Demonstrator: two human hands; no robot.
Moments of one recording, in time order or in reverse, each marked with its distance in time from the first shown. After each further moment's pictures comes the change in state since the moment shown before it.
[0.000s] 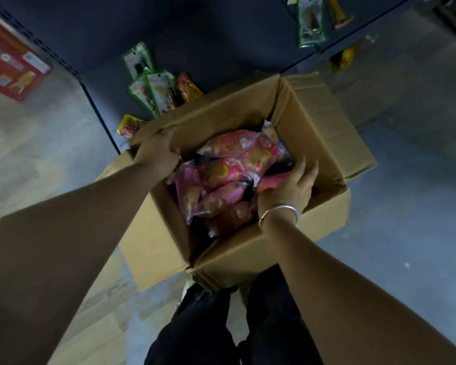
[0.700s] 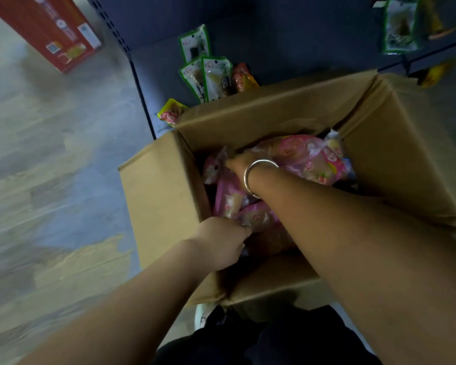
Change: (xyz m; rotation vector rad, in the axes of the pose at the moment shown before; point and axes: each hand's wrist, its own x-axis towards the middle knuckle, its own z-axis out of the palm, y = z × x) left_hand -0.056 -0.054 0.111 0.363 -0.457 0.414; right_hand 0.030 -0.106 0.127 -0.921 -0.588 -0.967
